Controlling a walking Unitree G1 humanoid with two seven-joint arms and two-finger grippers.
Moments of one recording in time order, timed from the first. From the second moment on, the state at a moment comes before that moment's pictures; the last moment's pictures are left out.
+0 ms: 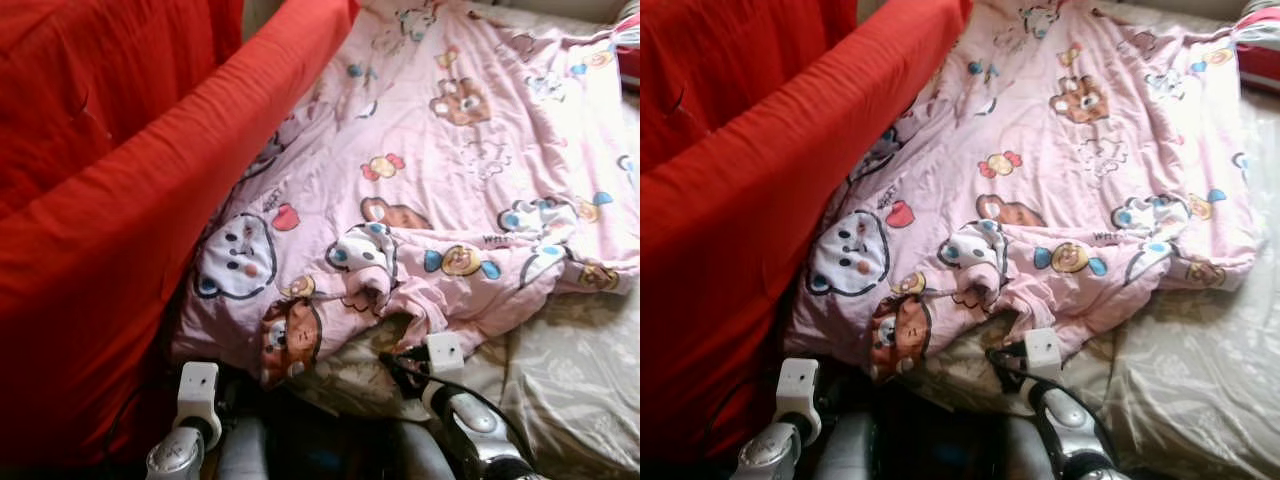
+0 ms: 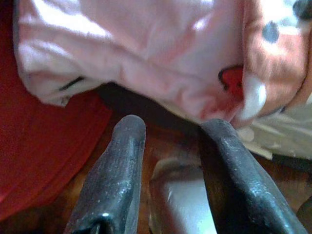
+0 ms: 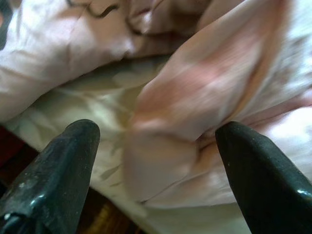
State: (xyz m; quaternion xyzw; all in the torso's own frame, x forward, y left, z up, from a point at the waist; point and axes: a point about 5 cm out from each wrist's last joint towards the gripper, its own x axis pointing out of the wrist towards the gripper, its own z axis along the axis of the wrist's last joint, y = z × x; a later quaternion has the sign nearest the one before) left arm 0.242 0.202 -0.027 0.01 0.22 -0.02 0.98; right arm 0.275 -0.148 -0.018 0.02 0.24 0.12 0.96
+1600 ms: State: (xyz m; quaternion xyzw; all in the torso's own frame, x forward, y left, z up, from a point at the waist) left arm 0.254 0.193 -0.009 0.01 0.18 -0.04 0.98; right arm 0.273 -0.162 -0.020 -0.07 0.24 0.04 0.97
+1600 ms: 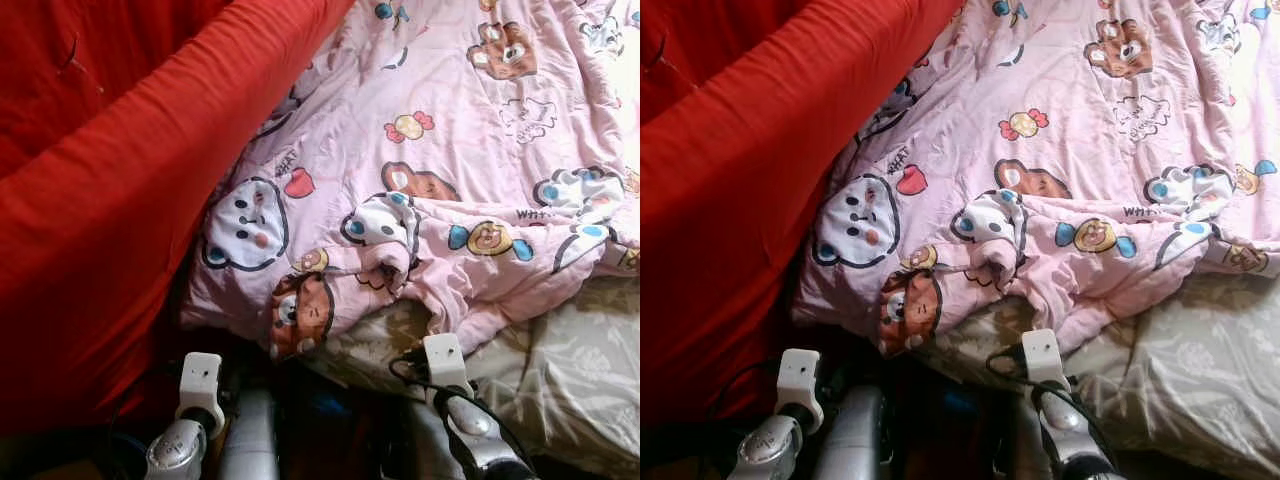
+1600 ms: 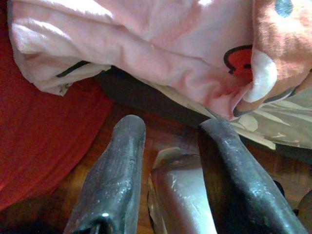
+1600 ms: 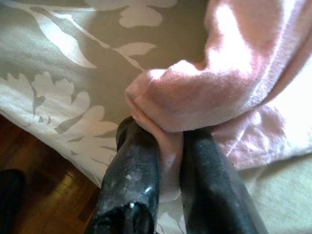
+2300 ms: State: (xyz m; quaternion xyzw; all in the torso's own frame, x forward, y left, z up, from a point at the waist) left arm 0.261 0.209 -0.020 0.02 0.25 0.00 0.97; right arm 0.277 -0.188 -0.013 0.00 0.23 -0.03 0.97
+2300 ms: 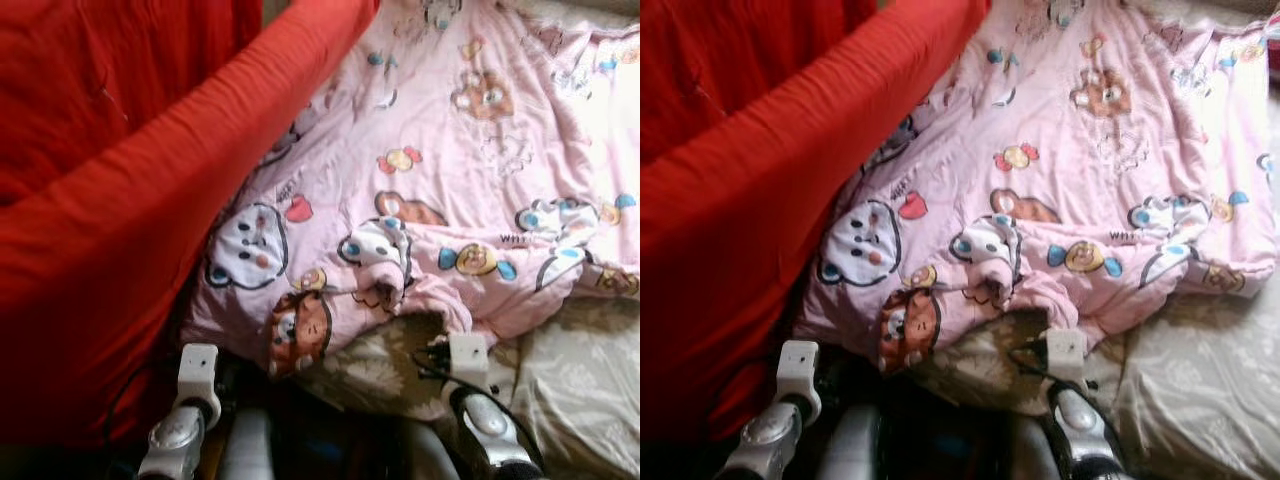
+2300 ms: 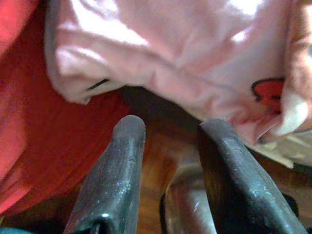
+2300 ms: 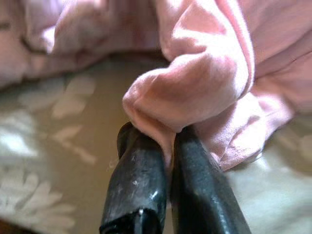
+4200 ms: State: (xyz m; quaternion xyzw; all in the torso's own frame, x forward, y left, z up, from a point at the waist) left arm 0.243 0.204 -0.044 -0.04 0.34 0.04 0.94; right arm 0.296 -0.196 0.005 0.03 0.20 -0.06 0.98
